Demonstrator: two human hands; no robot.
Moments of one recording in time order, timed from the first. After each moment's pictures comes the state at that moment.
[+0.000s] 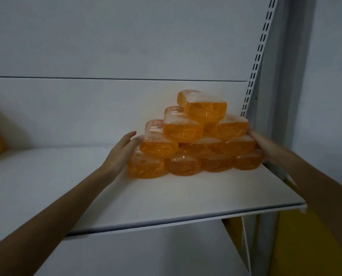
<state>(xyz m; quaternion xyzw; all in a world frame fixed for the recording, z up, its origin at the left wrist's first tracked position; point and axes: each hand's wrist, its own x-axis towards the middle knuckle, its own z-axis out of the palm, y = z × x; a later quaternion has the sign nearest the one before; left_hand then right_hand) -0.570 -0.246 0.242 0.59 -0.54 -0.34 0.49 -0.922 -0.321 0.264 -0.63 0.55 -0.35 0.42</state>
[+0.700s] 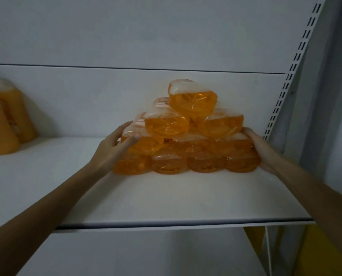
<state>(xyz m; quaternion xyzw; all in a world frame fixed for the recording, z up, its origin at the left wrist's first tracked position) -0.503 -0.227 0.237 0.59 -0.58 -0.22 0.51 -0.835 -0.324 0.244 -0.60 0.46 -0.41 0.51</state>
